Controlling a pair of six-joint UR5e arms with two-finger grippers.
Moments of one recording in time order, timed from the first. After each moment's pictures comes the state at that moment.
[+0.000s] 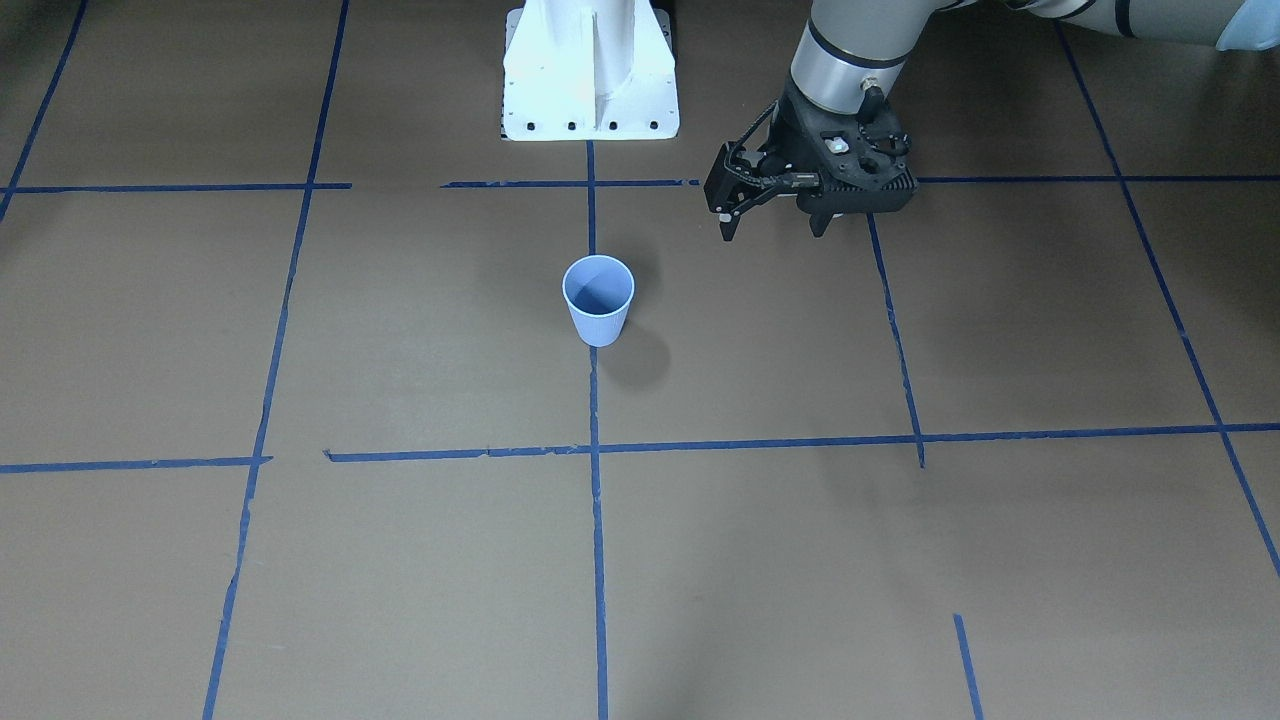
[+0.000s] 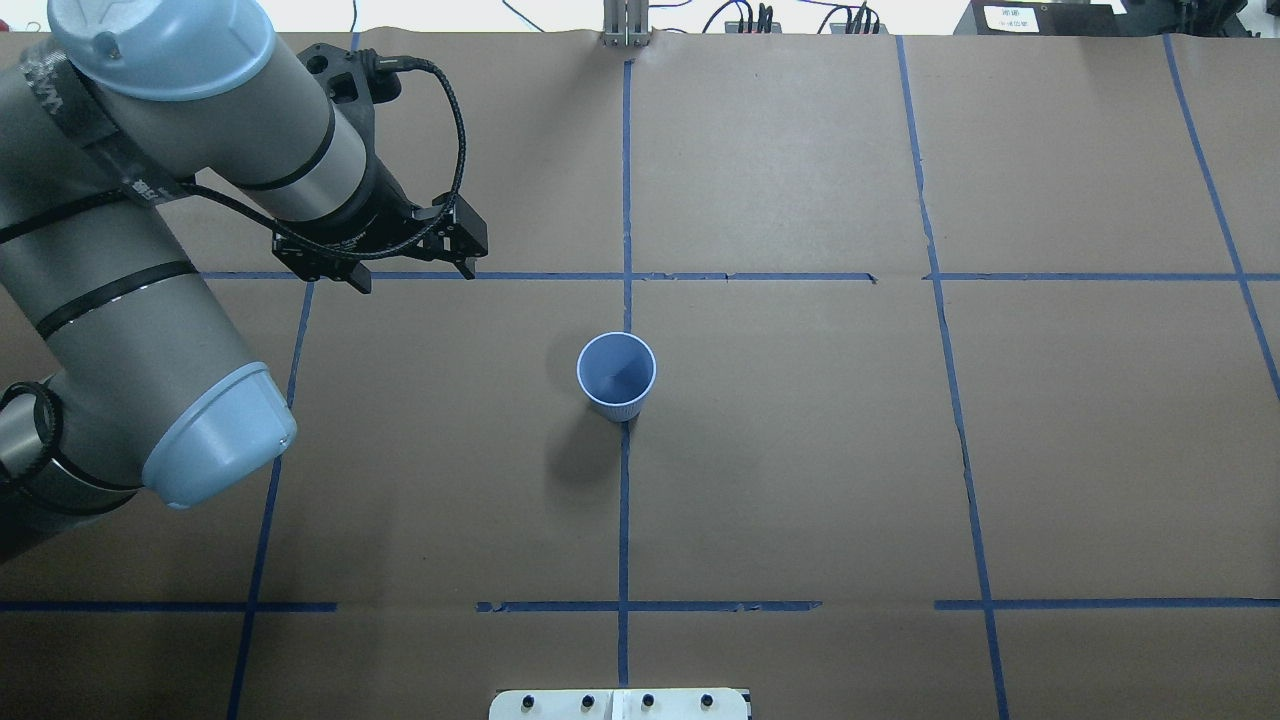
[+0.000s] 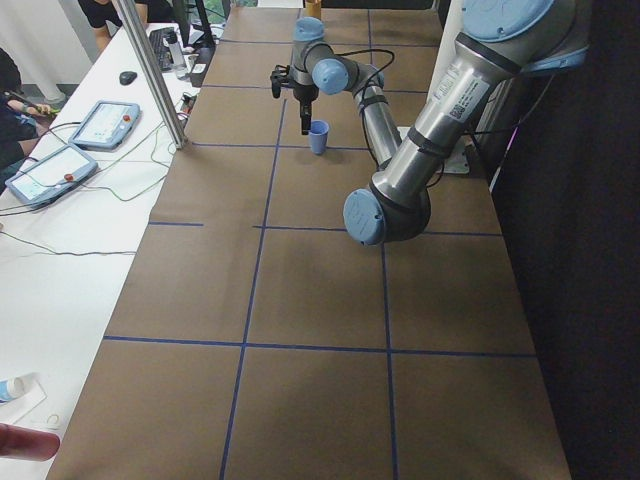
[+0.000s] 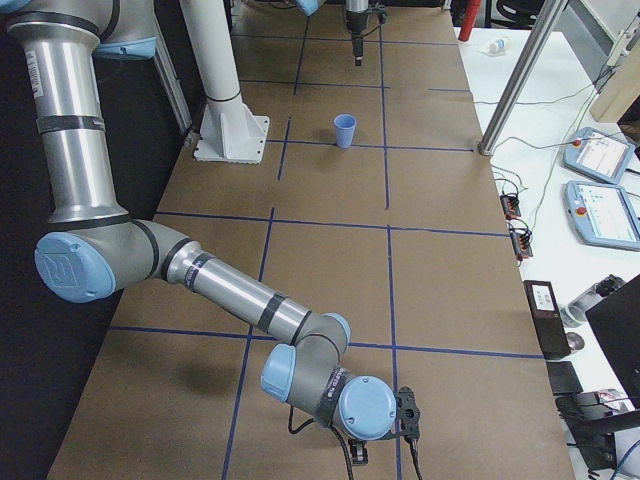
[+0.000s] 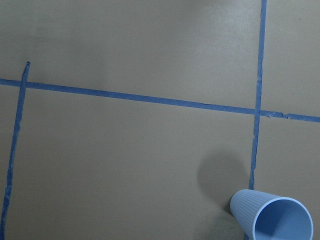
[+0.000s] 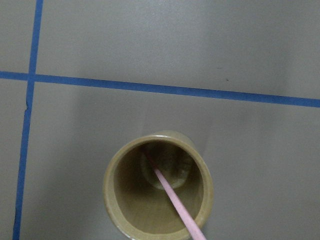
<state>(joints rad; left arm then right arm) -0.77 -2.21 -1.99 -1.31 -2.06 -1.17 1.83 -1.44 1.07 -1.45 2.39 -0.44</state>
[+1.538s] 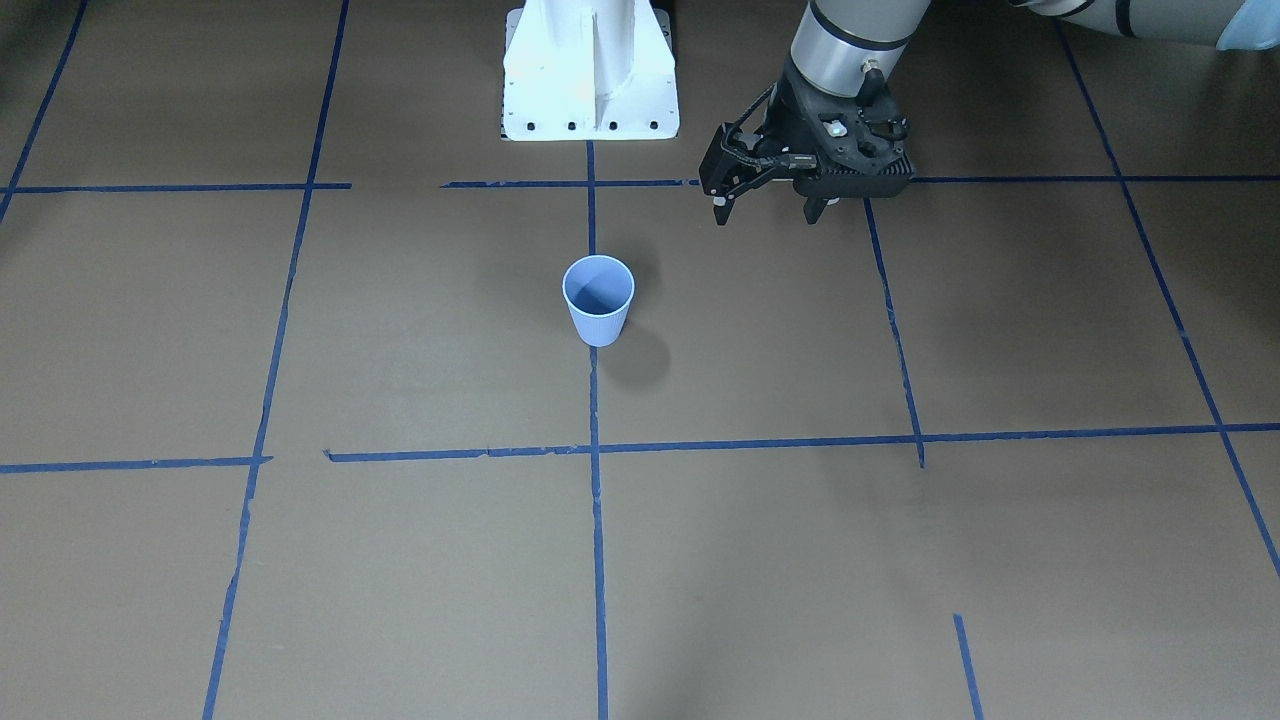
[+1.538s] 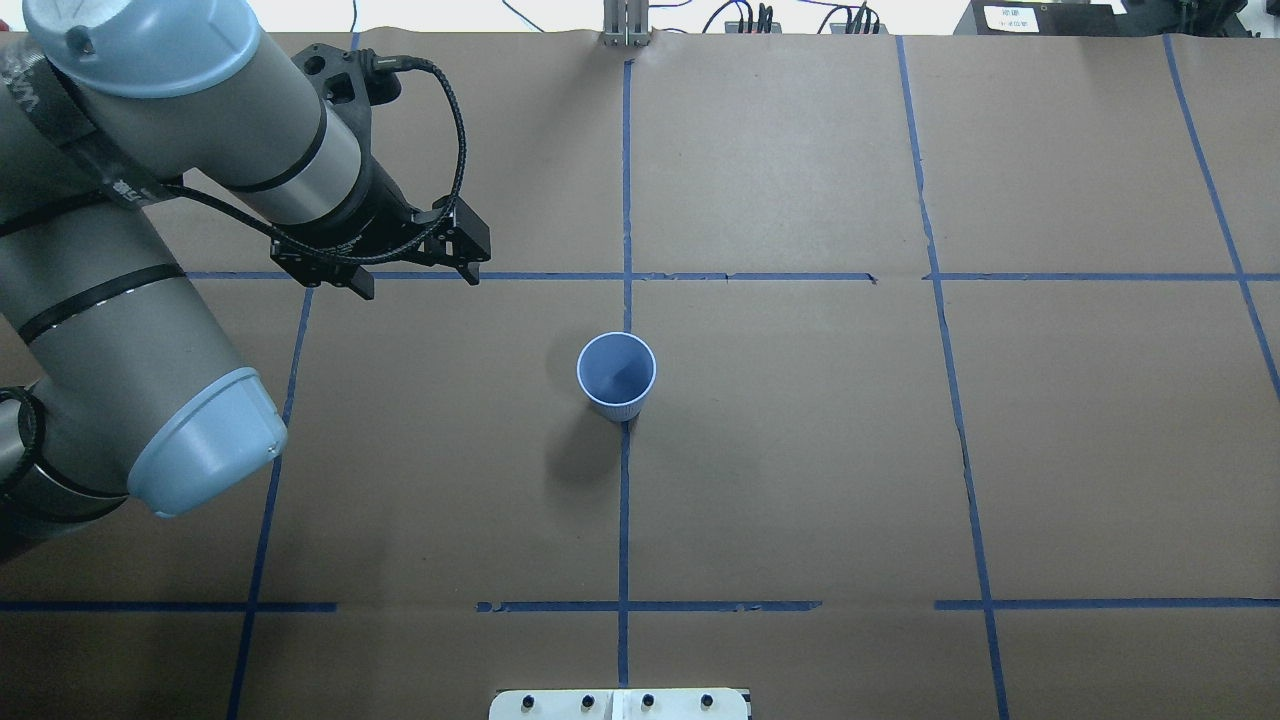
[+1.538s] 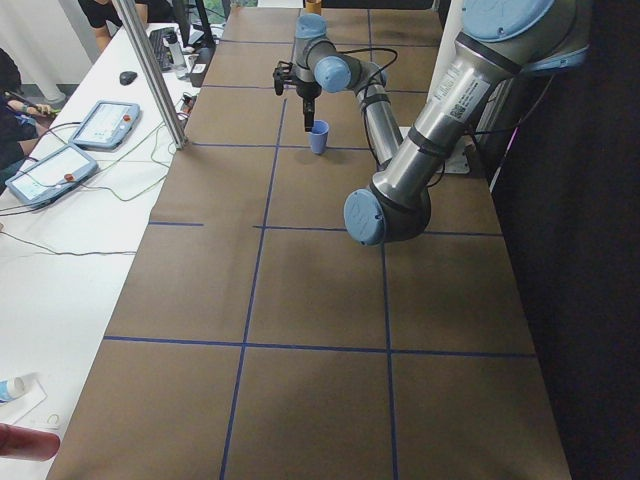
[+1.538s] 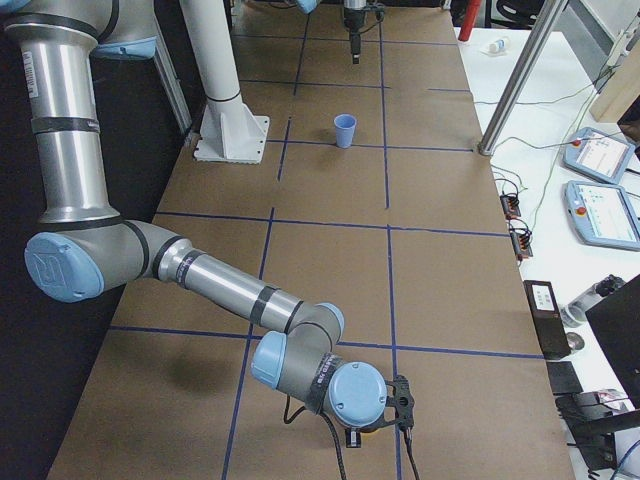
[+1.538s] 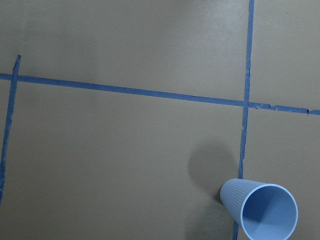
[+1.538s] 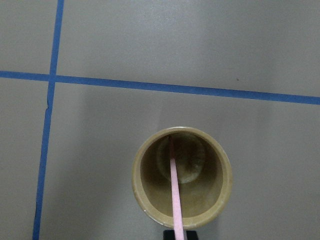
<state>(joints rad) -0.77 -2.21 -2.01 -1.31 -2.08 -1.17 1.84 -1.48 1.19 -1.50 2.39 -0.44</state>
